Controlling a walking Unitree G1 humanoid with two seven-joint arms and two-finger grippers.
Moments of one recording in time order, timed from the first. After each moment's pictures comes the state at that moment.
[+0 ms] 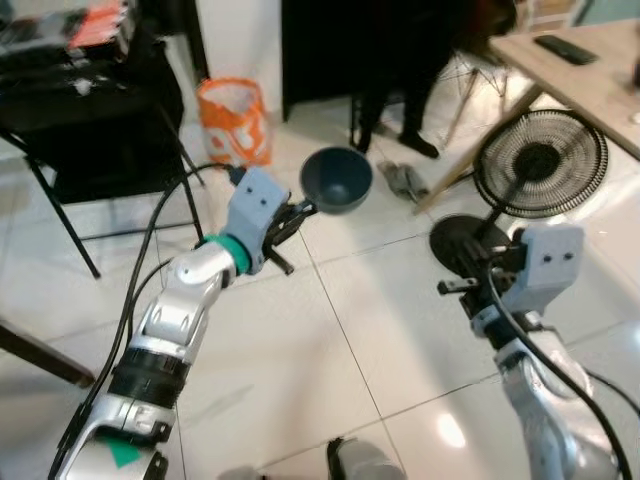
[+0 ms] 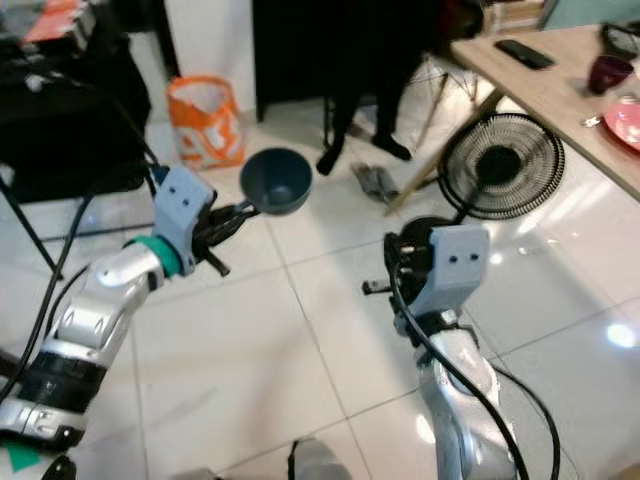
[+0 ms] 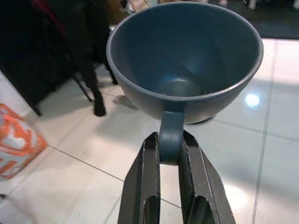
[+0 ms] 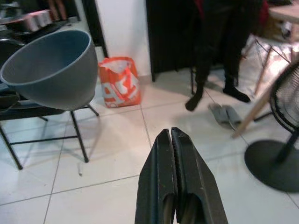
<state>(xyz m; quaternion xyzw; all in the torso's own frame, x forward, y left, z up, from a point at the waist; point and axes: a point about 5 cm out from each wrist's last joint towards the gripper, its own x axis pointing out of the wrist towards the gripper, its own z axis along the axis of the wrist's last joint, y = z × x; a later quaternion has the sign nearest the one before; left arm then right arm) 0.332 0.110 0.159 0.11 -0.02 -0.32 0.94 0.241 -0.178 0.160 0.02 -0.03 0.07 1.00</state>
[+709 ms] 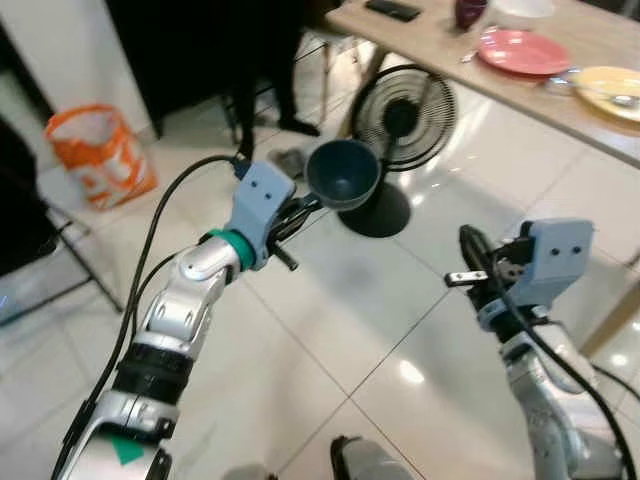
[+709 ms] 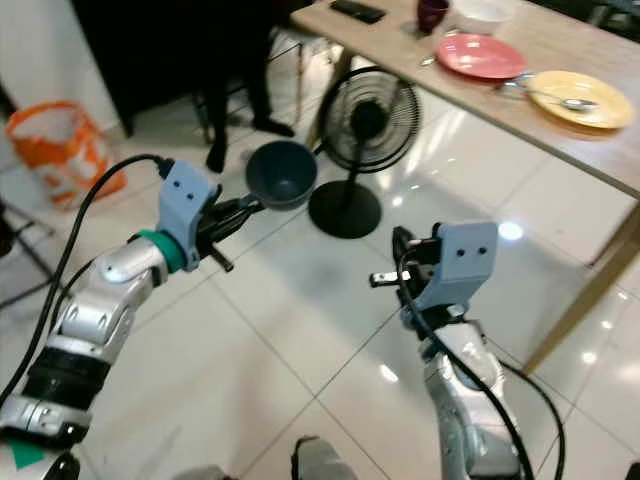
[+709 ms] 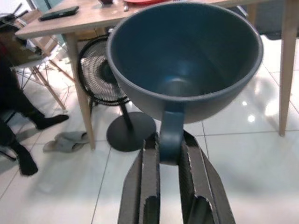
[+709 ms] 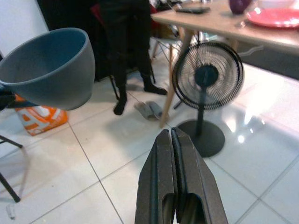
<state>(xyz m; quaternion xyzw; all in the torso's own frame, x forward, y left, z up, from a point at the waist) 0.334 0.108 0.163 0.12 -0.02 -0.32 0.94 0.243 -0.179 0.159 0.02 -0.03 0.07 1.00</state>
